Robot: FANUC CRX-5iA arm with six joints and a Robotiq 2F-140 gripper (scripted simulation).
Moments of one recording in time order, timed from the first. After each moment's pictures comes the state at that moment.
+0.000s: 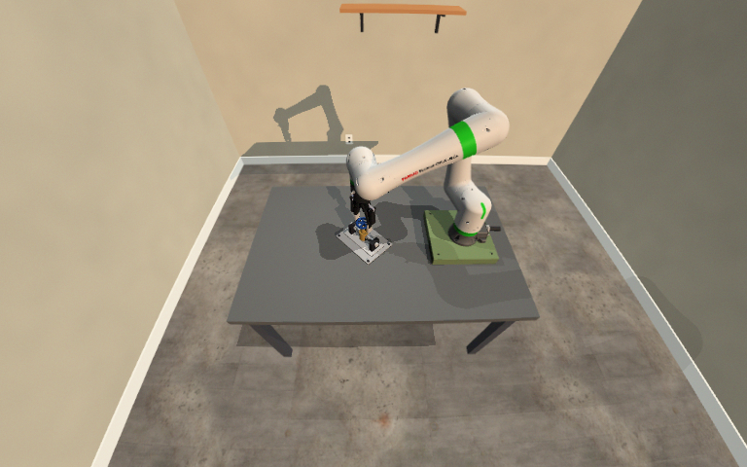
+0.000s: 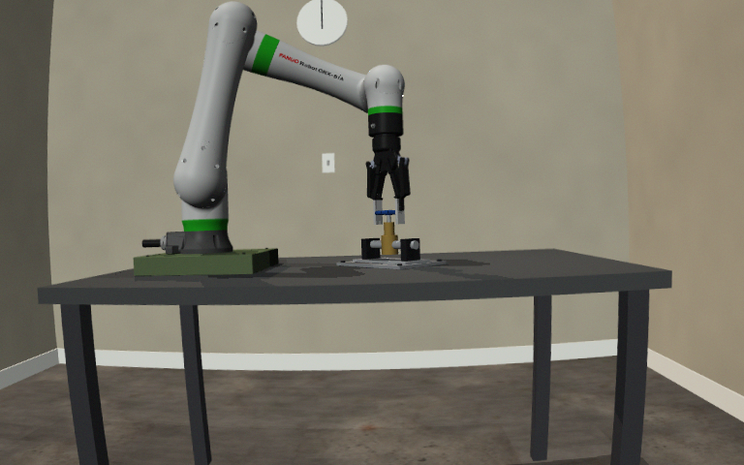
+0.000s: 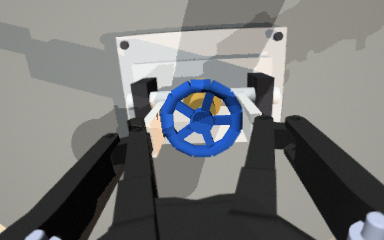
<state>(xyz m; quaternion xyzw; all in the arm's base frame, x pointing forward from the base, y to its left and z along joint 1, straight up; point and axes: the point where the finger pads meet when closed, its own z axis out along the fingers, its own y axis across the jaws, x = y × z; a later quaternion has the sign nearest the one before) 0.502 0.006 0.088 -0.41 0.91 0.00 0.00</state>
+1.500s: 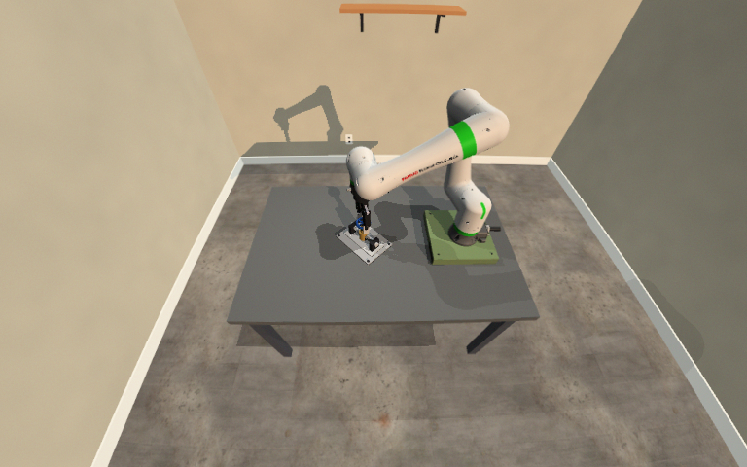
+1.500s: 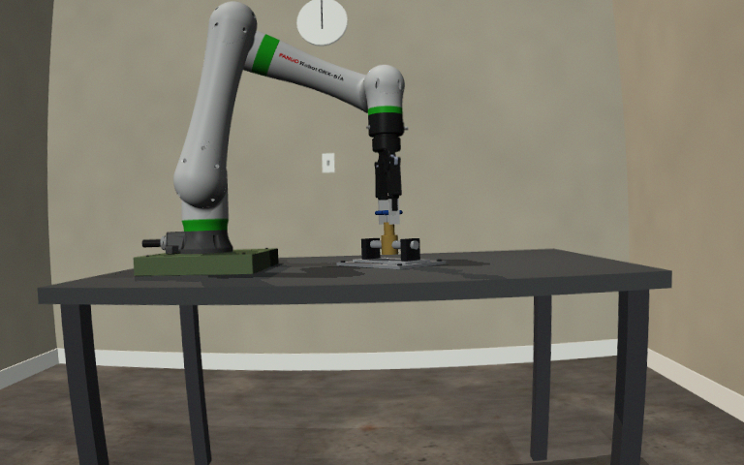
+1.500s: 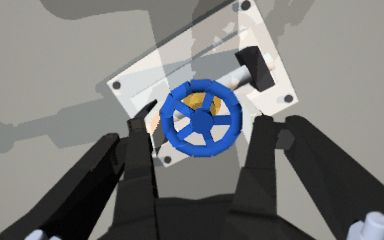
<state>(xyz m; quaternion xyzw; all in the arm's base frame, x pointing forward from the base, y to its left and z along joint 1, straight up) 0.502 0.006 0.088 -0.18 0.98 0.00 0.00</state>
